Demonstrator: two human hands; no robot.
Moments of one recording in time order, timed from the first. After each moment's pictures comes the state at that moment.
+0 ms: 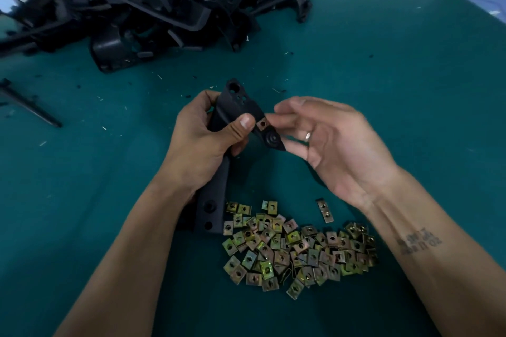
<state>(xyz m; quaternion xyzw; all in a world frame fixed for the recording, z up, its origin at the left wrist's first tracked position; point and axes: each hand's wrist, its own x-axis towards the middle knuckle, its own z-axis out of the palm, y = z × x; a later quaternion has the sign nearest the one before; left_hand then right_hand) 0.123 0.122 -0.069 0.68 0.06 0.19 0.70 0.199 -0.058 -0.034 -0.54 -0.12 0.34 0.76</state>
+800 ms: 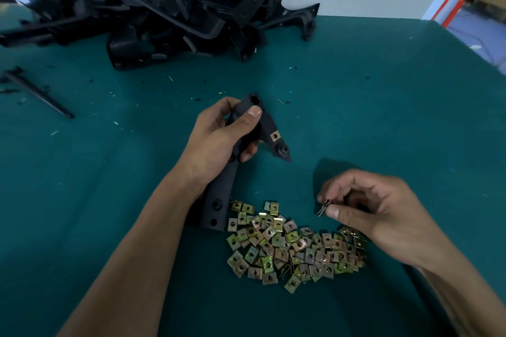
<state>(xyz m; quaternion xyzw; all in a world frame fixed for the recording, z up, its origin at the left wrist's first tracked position) 0.122 0.120 -0.065 0.62 0.06 0.15 0.77 0.172 -0.148 -0.051 -0.79 -0.33 0.21 0.48</state>
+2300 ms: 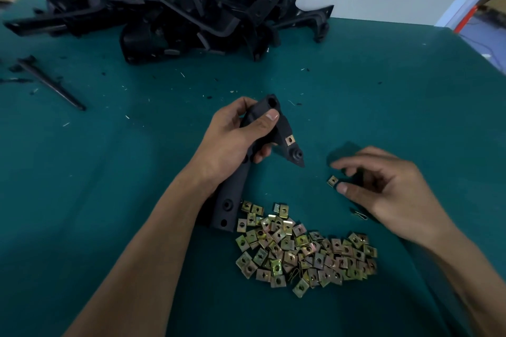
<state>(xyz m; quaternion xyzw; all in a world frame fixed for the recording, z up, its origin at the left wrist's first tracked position) 0.123 0.121 -0.066 0.62 0.07 0.13 0.77 0.199 -0.134 -0.049 -0.86 -0.33 0.10 0.38</state>
